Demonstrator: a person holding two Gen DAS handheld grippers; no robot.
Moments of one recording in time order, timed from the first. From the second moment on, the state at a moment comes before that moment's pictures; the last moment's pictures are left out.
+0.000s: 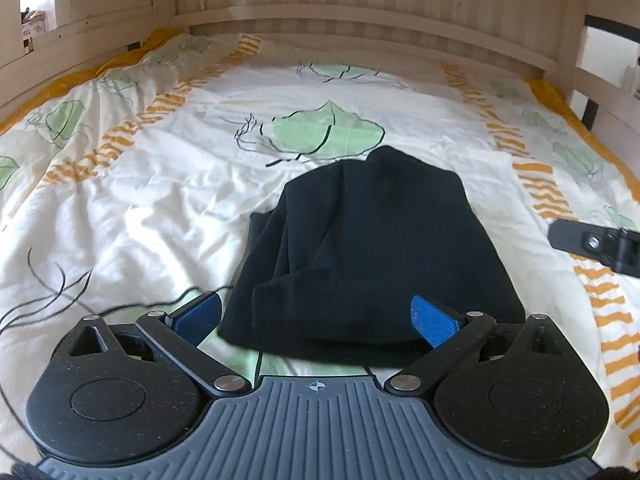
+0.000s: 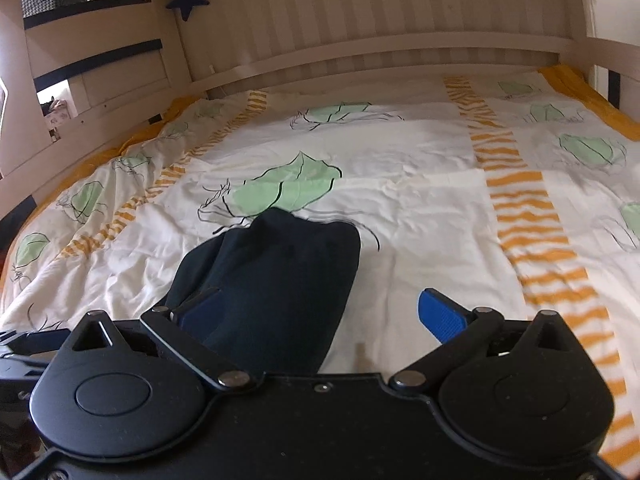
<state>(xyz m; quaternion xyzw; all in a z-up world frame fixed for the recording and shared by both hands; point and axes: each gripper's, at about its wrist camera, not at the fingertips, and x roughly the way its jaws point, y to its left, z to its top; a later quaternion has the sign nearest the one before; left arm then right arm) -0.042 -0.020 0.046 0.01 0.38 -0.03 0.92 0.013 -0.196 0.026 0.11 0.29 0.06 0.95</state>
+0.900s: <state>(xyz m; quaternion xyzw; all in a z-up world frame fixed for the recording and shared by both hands) -0.099 -0.021 0.046 0.03 0.40 -0.02 0.92 -0.076 -0.169 0.019 0.07 0.30 0.04 0.95</state>
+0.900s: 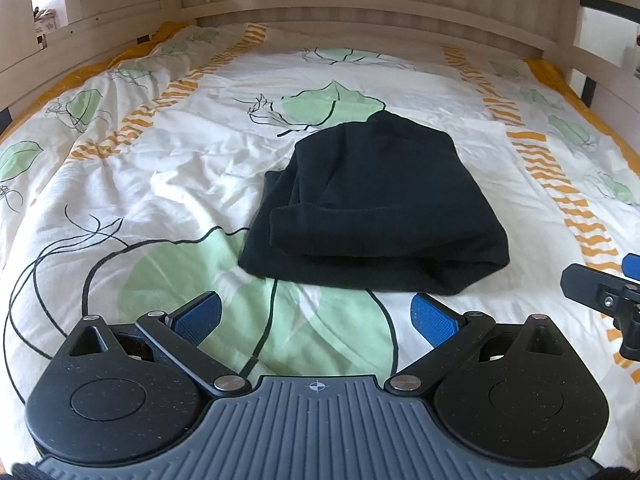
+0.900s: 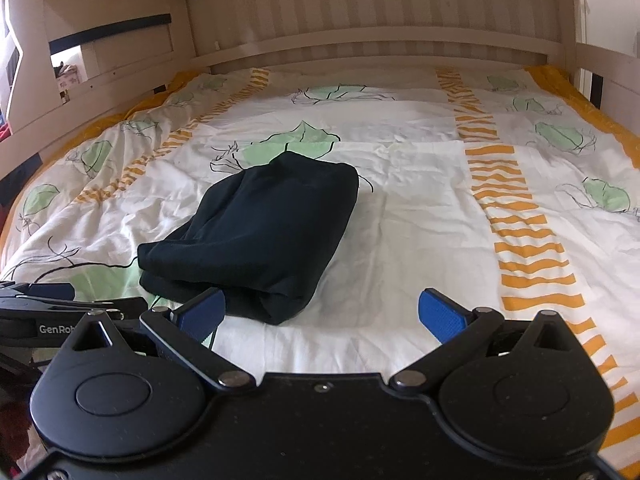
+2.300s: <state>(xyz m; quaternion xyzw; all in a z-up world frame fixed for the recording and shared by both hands) -0.104 -0.023 0.044 0.04 0.40 -0.02 0.91 -0.083 -0.173 0.012 0.07 0.31 0.03 0.95</state>
